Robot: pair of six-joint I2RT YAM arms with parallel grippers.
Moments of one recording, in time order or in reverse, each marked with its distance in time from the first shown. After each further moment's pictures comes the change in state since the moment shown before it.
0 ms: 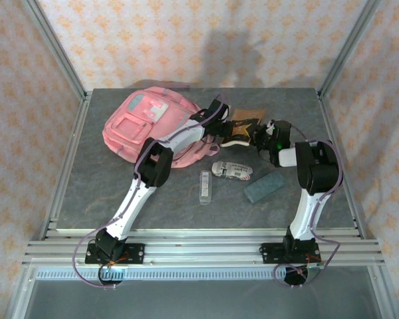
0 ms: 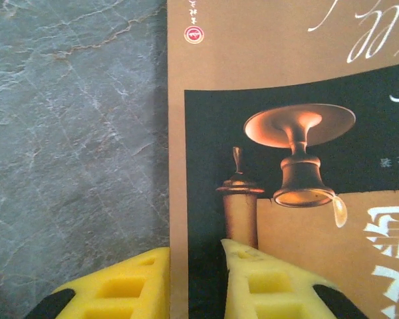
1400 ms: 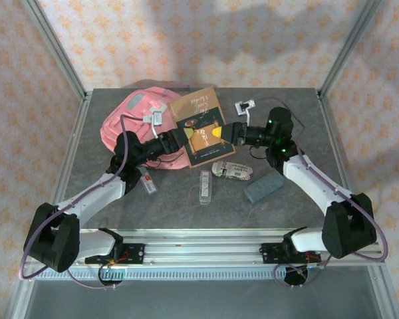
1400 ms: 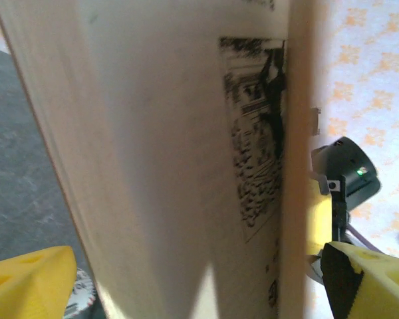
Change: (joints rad) left arm 0.205 -1.348 -1.591 1.193 0.512 -0.626; right arm 0.288 -0.627 0.058 -0.286 -0.529 -0.282
